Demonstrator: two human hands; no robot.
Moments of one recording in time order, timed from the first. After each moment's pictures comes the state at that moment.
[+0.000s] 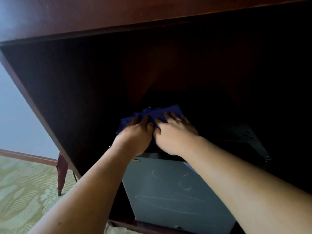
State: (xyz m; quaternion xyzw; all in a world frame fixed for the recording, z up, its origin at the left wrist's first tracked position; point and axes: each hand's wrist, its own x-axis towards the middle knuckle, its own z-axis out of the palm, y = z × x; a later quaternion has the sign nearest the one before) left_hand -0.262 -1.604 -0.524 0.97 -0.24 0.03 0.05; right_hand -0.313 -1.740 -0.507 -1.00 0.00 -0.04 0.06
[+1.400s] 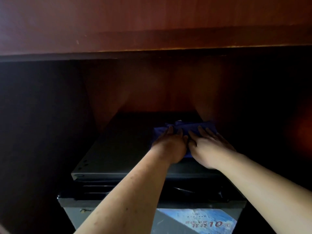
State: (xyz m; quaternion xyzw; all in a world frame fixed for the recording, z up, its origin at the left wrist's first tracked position) left_hand -0.211 -1.799 -0.530 0.92 -0.35 -0.03 0.16; right_hand -0.313 -1.905 -0.504 -0.98 0.19 0.02 0.04
